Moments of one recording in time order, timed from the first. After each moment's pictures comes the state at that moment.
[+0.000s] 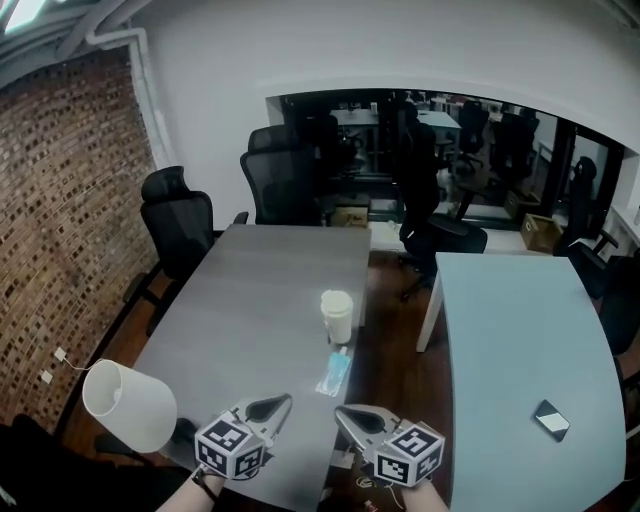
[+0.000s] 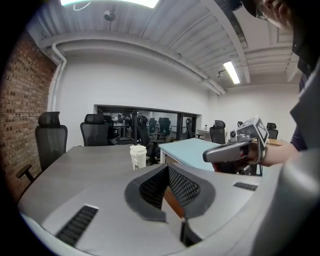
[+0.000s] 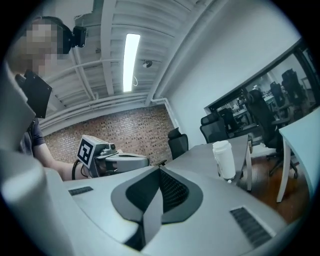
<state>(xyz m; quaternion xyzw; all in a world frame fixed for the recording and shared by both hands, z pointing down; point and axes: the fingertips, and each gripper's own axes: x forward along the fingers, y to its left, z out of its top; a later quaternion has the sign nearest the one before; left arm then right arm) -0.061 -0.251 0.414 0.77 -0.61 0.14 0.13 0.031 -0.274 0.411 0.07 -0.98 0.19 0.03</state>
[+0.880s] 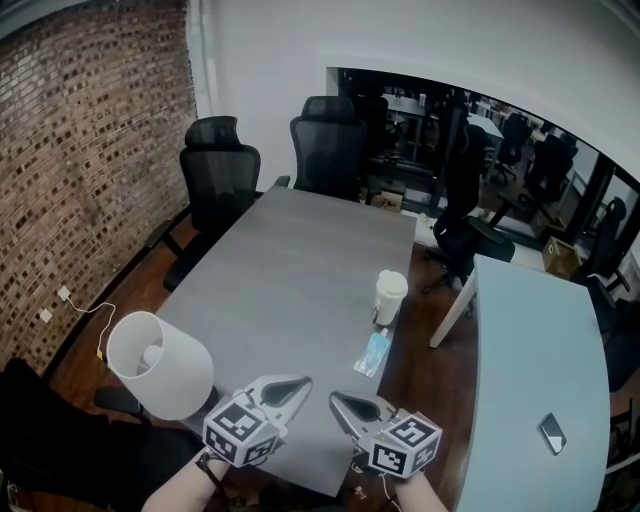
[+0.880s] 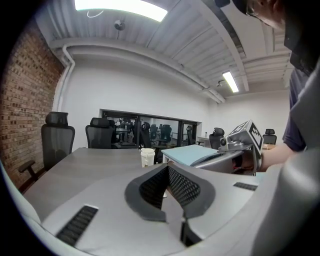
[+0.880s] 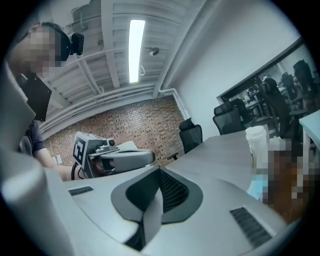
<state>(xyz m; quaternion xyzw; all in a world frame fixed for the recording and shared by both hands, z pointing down) -0.117 -0.188 0.403 0.78 -0.61 0.09 0.11 -0.071 -0.196 0.413 0.01 -0.98 0.20 0.06</state>
